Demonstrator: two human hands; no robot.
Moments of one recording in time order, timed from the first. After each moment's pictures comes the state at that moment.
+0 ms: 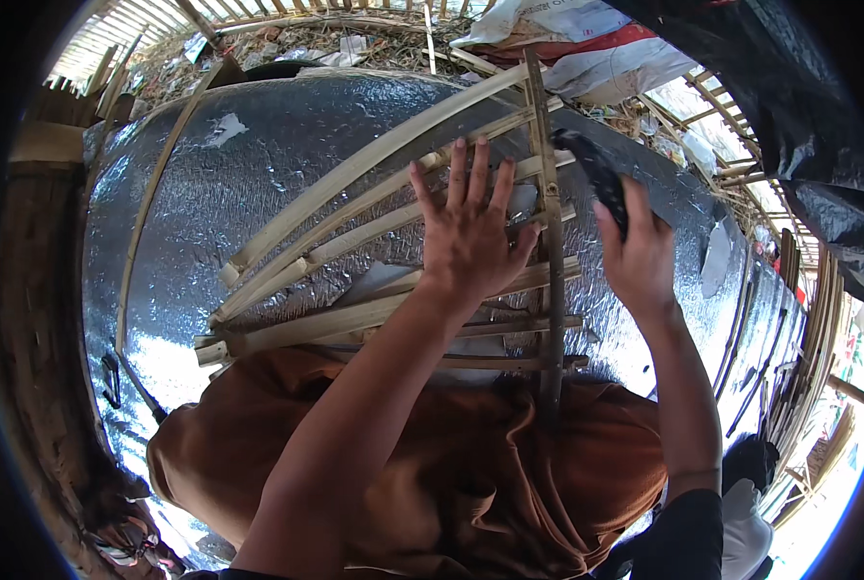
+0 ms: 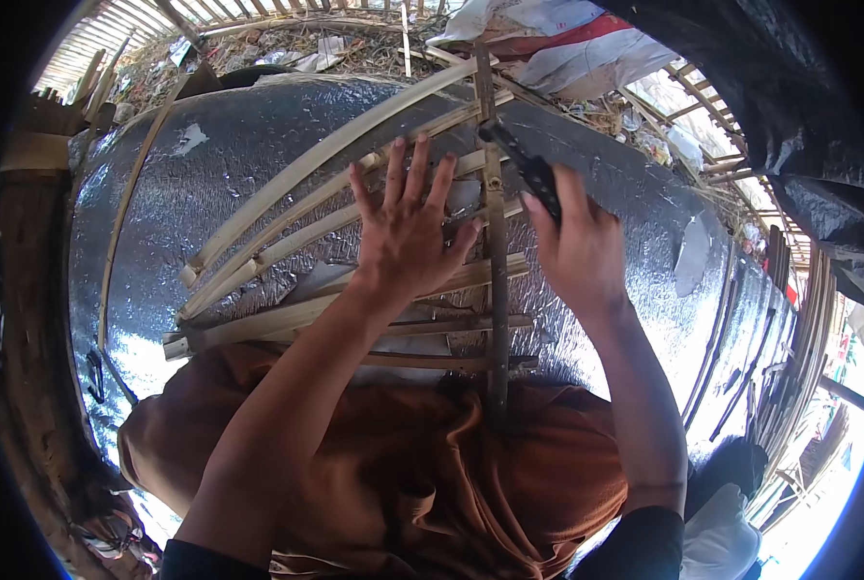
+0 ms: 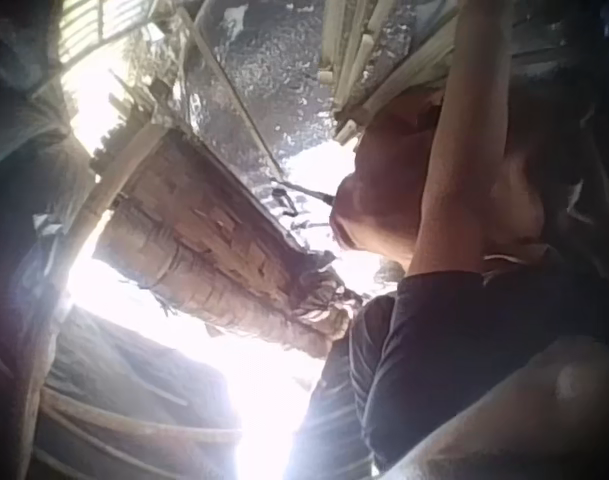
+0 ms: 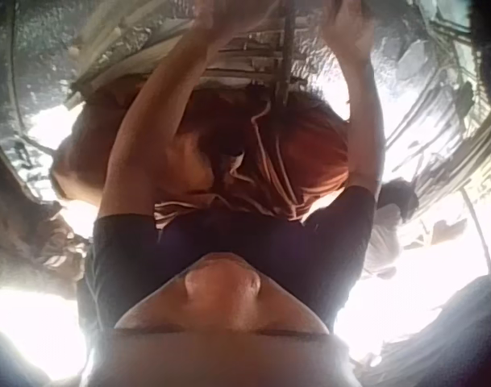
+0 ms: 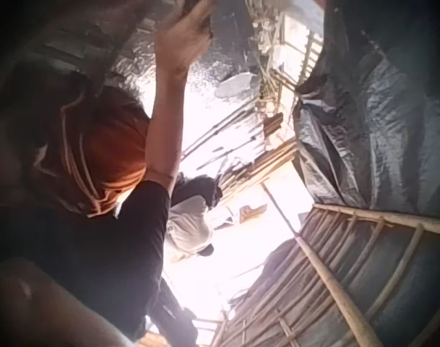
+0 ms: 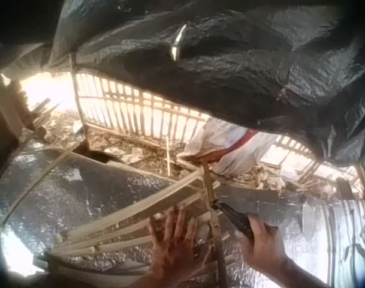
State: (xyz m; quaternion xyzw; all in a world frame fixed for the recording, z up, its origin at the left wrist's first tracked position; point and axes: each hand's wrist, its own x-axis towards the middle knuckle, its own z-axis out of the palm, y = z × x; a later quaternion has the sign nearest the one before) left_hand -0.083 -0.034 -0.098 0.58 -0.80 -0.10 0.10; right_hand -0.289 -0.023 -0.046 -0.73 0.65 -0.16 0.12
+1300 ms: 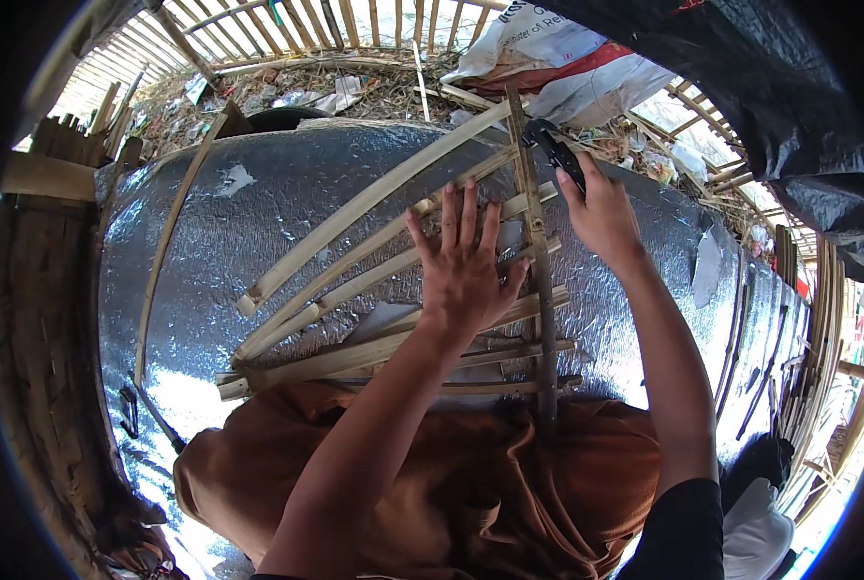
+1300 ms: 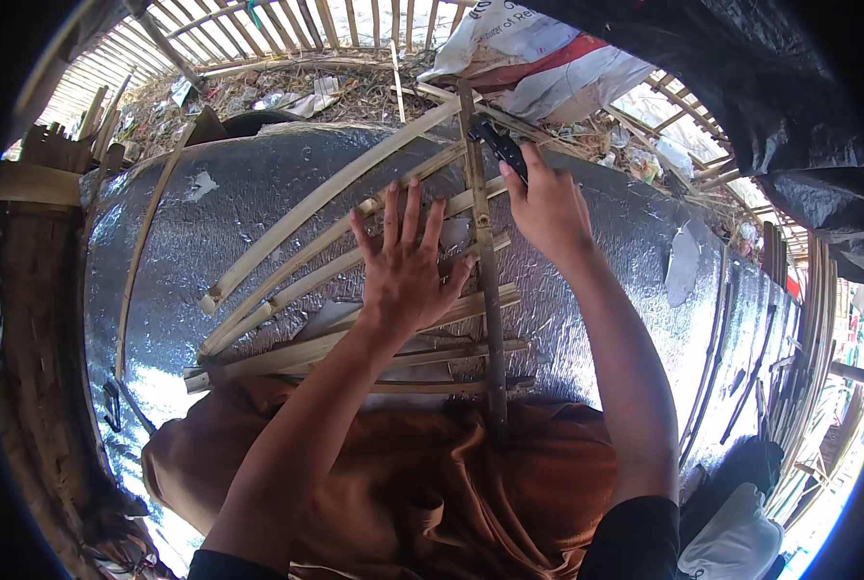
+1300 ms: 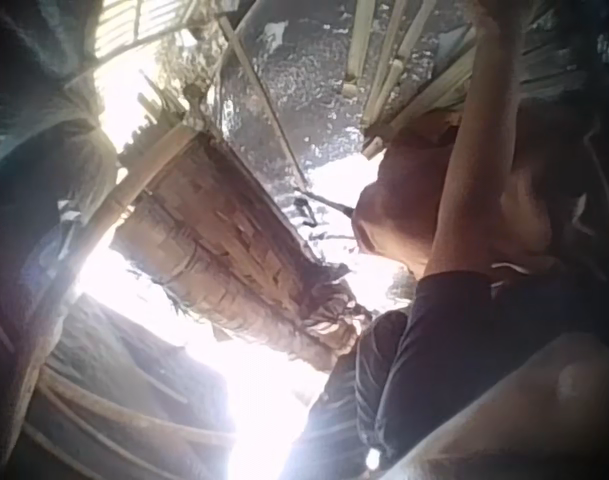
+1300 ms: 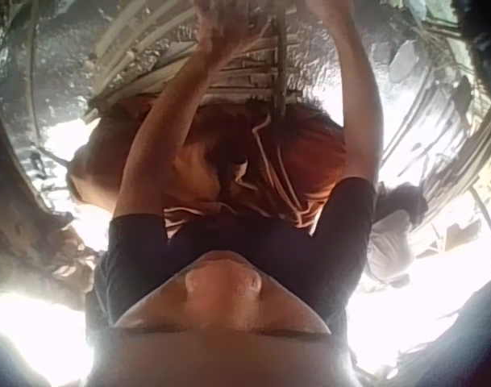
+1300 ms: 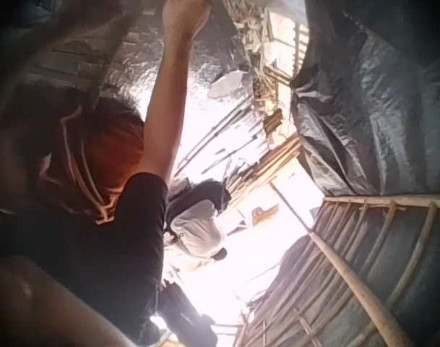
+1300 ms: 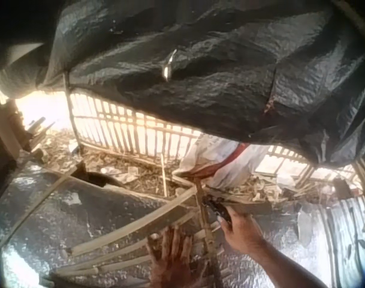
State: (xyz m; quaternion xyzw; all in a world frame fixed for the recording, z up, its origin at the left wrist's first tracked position) left_hand -0.085 -0.033 -0.093 0.58 -0.81 -0.09 0.08; right_hand -0.276 -0.098 -0.045 -0.69 0.70 -0.16 0.14
